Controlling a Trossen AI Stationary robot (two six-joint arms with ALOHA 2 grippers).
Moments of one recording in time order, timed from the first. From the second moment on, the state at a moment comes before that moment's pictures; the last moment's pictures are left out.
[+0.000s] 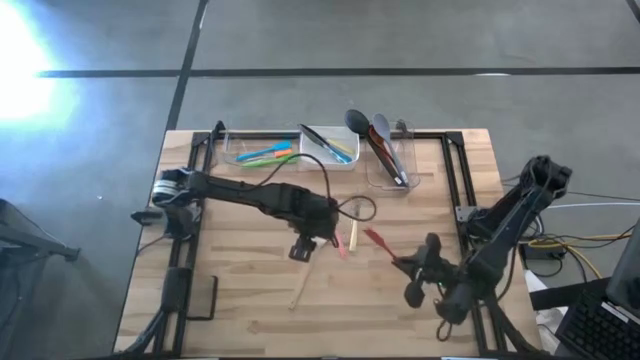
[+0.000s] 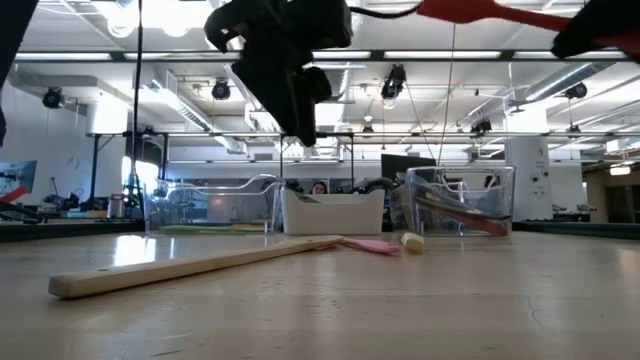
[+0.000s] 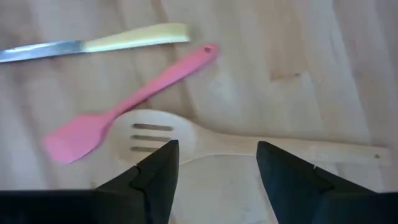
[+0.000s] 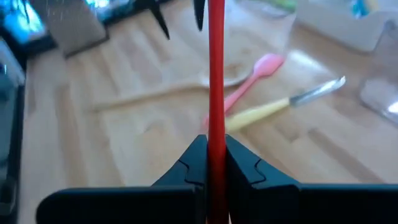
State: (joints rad) left arm -0.06 1.83 1.56 -0.89 0.09 0.21; right arm 0.90 1.36 0.87 -0.66 0.96 1.32
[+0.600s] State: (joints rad) left arm 0.08 1.12 0.75 0.20 -0.06 0.03; right arm 0.57 1.27 0.56 0.22 1.03 0.67
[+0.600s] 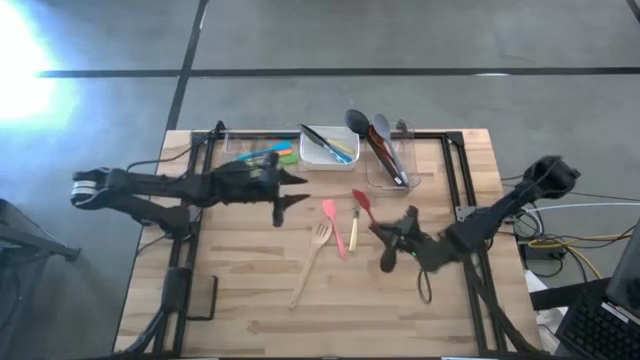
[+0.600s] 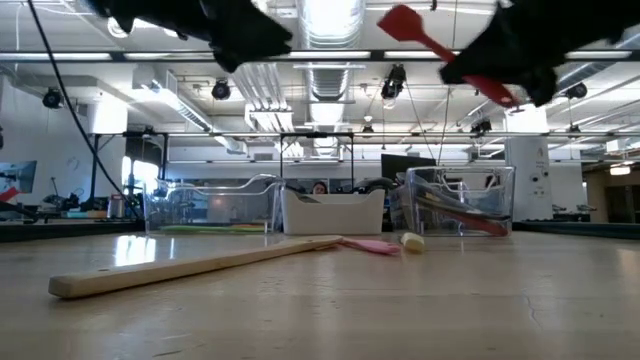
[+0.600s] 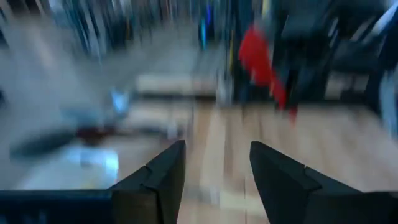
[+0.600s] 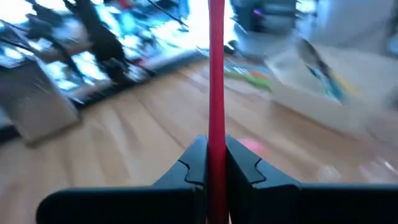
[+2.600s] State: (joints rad) left arm 0.09 1.23 0.72 0.80 0.16 0.05; right arm -0.03 1.66 0.94 0.86 -0.04 0.04
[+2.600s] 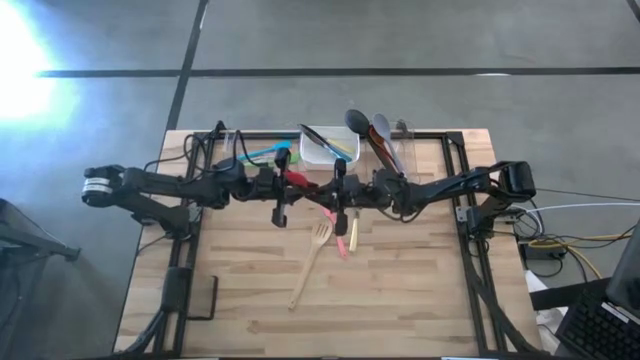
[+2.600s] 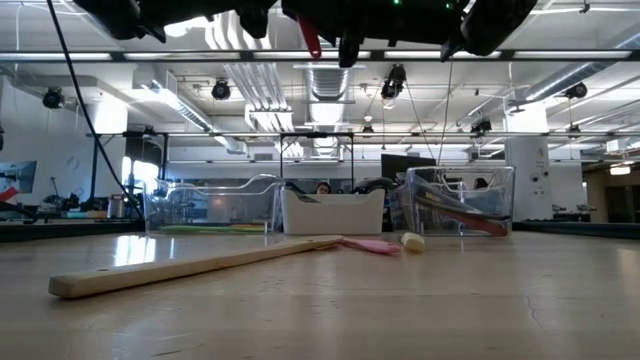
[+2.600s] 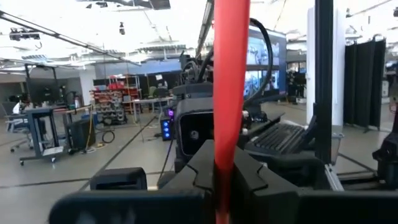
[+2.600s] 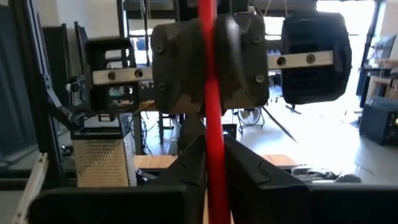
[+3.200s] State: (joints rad) left arm 0.13 1.15 0.84 0.35 0.15 0.14; right arm -0.01 1.37 0.94 0.29 -0.02 0.12
